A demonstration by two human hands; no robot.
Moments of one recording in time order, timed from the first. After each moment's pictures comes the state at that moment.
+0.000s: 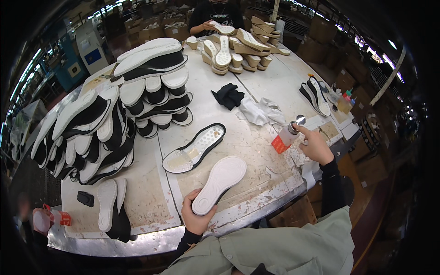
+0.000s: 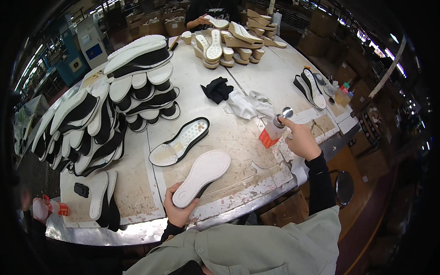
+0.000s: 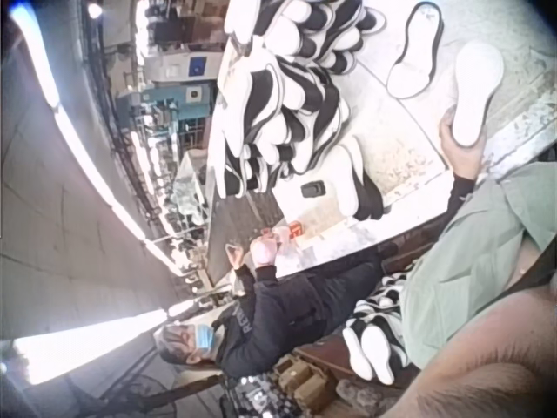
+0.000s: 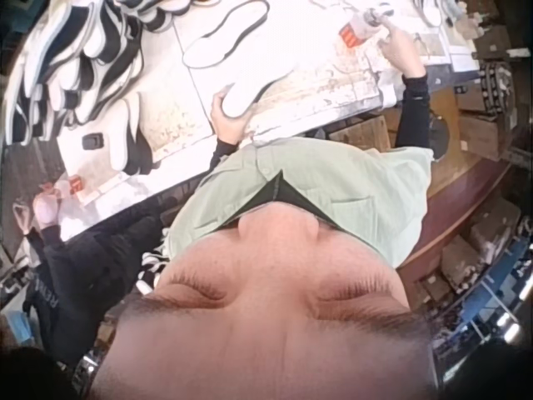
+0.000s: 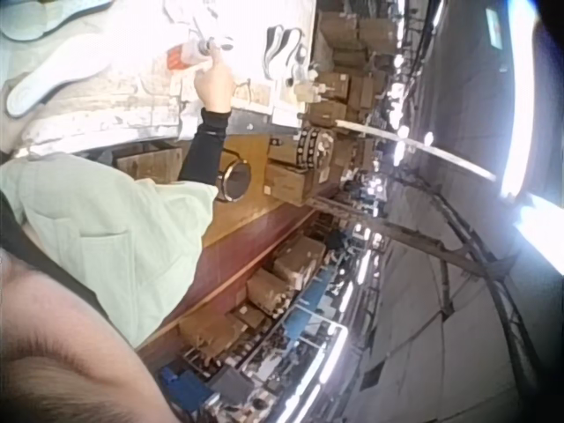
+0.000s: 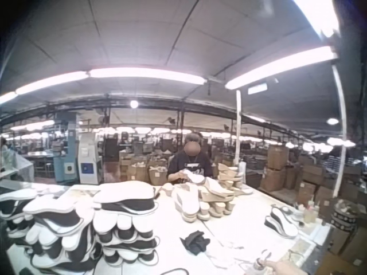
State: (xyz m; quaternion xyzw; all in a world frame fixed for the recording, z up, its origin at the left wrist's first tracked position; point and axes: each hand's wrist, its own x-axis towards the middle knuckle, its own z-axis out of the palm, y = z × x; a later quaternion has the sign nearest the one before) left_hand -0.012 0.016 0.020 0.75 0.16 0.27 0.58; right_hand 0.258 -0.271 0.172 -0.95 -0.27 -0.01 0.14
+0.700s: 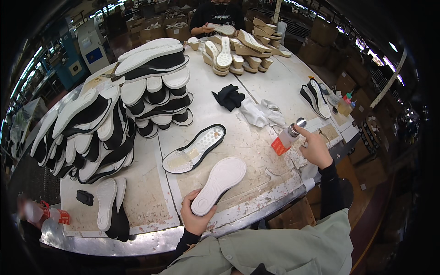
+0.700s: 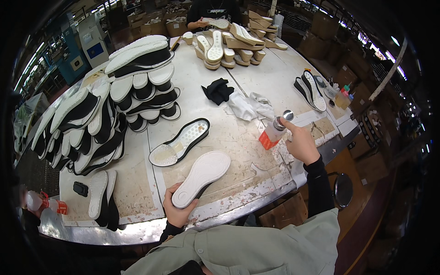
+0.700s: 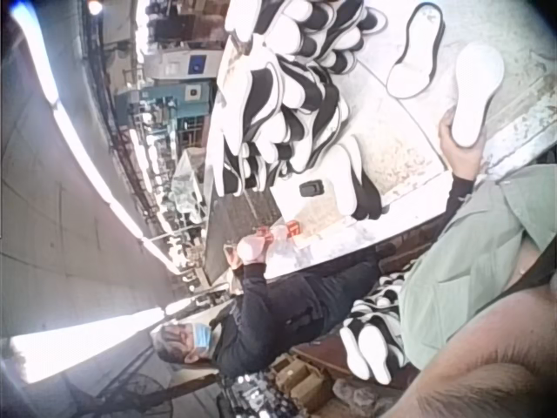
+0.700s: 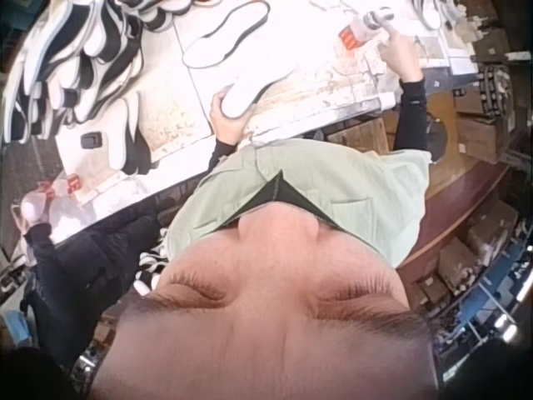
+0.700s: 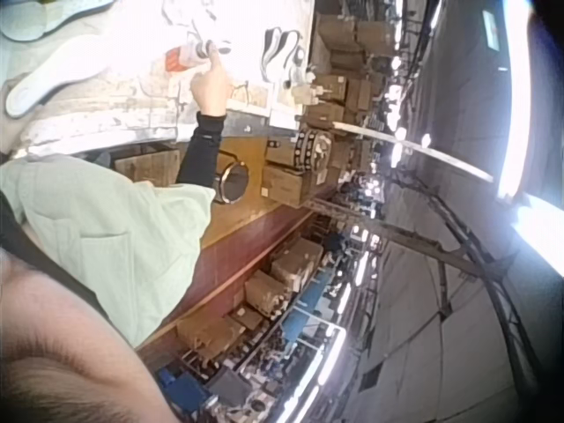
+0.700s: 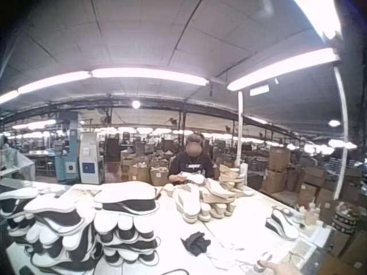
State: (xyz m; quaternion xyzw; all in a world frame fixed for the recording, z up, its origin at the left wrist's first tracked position) left_hand -0.012 0.015 0.021 0.76 0.17 0.27 0.57; right_hand 0.251 -0.266 0.174 -0.96 -0.25 -0.05 0.12
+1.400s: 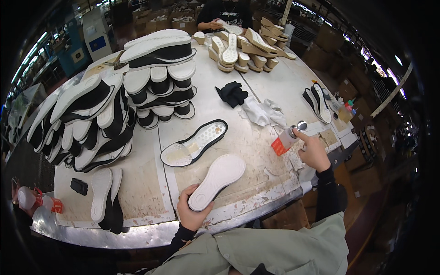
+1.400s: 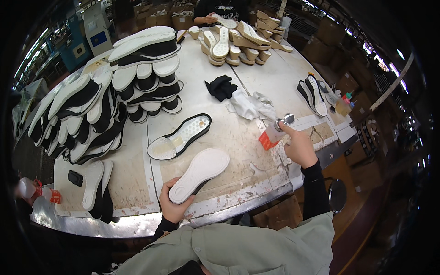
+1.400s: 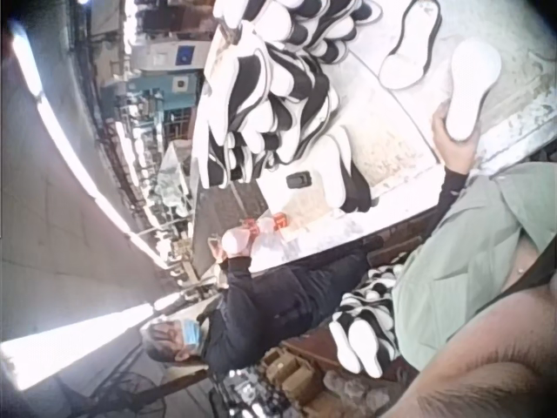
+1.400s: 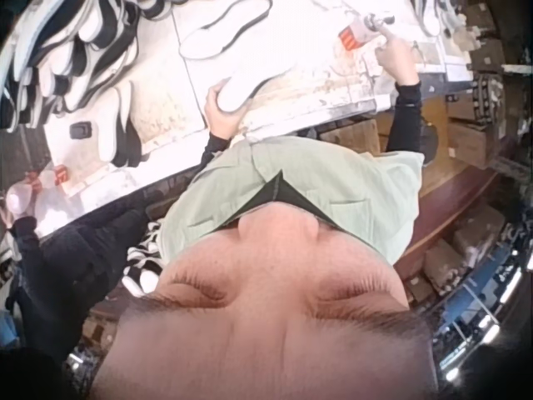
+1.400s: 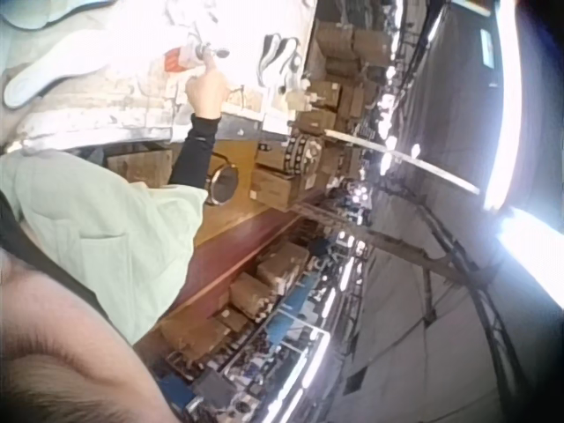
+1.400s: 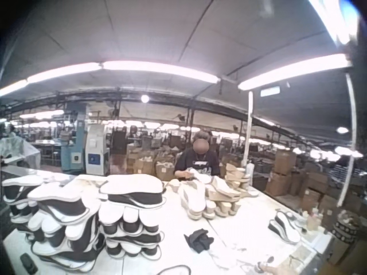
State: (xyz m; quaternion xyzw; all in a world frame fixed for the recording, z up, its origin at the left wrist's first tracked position) left_hand -0.010 0.015 0.019 0.75 0.17 0.29 0.57; right_hand 0.252 -0.266 0.167 -0.95 -0.28 -0.05 0.09
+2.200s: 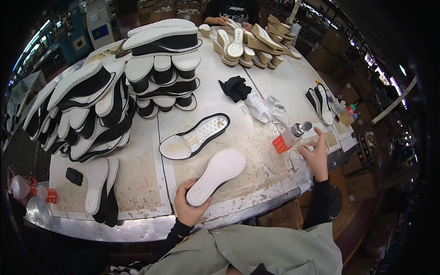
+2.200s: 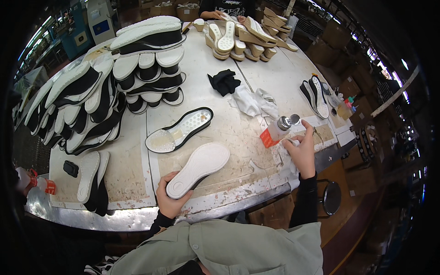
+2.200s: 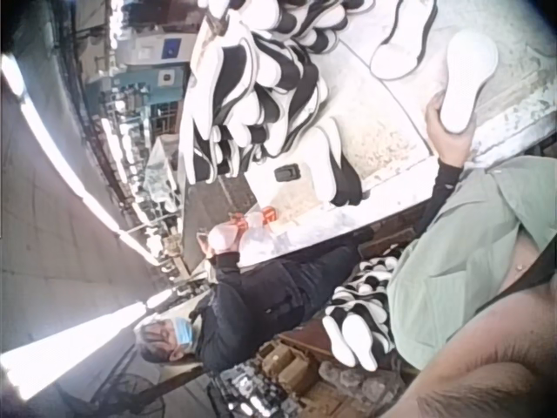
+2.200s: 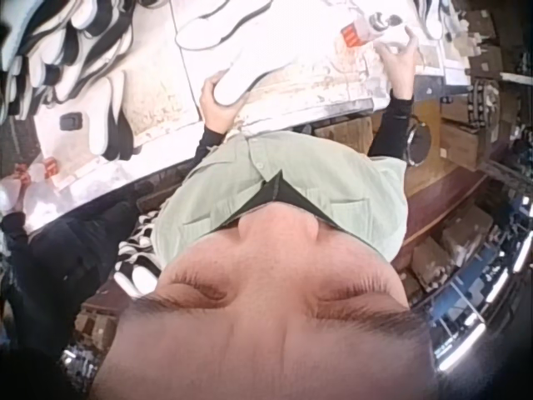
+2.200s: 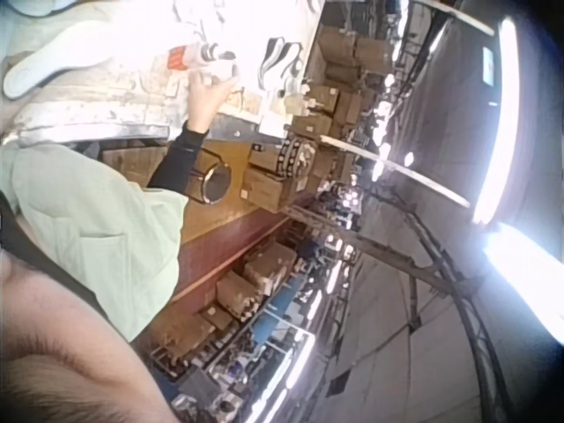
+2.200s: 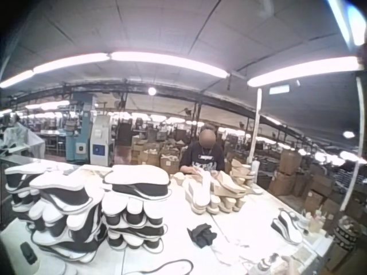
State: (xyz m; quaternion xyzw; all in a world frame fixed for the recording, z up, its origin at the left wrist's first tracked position) left_hand -0.011 0.015 0.021 0.76 0.17 0.29 0.56; right_hand 0.237 -0.265 0.151 -0.90 -0.13 -0.06 0.42
